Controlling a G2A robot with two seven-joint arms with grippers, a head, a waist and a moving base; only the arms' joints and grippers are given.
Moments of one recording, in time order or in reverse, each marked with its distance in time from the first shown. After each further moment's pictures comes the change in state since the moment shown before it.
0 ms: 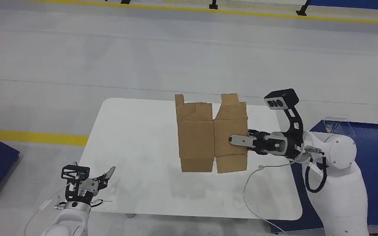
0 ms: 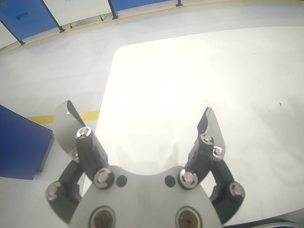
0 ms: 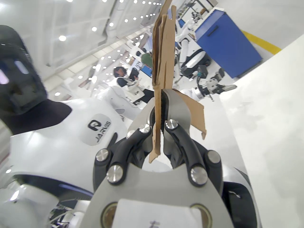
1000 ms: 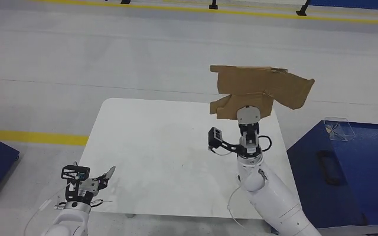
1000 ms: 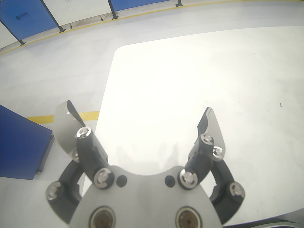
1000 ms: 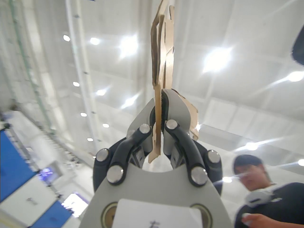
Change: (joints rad) left arm 0.000 0.000 0.000 0.000 0.000 0.000 0.000; right arm 0.026 -0.114 -0.584 0.436 2.138 1.085 -0.522
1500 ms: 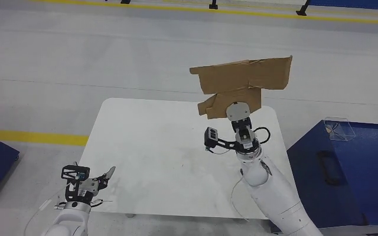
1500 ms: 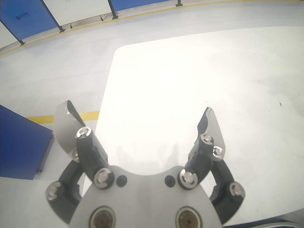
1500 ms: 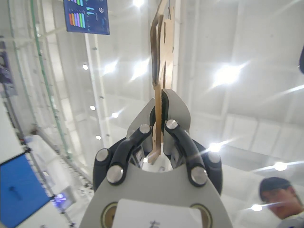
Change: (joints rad) left arm 0.000 0.000 0.000 0.000 0.000 0.000 0.000; right arm 0.003 -0.013 0.169 -0.066 -0.222 -0.031 -0.109
